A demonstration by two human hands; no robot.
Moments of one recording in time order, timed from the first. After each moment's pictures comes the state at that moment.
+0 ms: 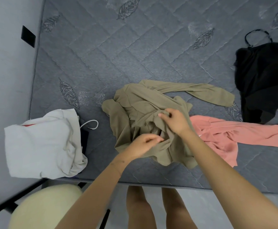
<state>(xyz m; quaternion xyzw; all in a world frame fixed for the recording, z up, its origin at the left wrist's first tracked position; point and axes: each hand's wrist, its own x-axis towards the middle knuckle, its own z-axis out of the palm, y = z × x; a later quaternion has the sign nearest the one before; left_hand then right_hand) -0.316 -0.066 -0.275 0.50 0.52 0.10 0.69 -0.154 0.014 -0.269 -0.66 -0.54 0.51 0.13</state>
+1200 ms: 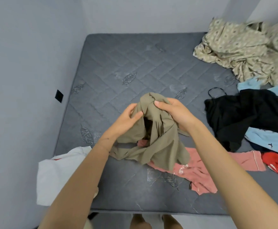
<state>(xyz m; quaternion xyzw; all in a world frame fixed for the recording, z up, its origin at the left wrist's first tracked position) -0.360 0.055 -0.035 0.58 0.52 0.29 0.55 -0.163 0.061 0.026 -0.45 -0.42 0.71 0.34</state>
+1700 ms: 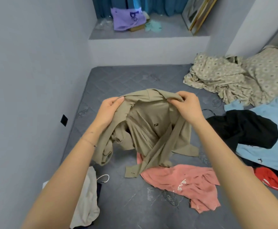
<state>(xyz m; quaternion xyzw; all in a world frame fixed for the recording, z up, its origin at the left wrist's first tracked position) -0.398 0.078 0.092 0.57 0.56 0.43 0.42 -0.123 0.073 0.116 -0.60 -0.62 0.31 0.39</state>
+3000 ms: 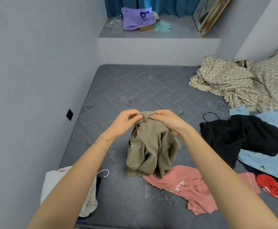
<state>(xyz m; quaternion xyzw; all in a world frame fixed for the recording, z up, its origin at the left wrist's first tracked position) -0.362 0.049 0.070 0.70 0.50 0.32 0.41 -0.162 0.062 0.087 -0.51 -0.51 0.65 0.24</state>
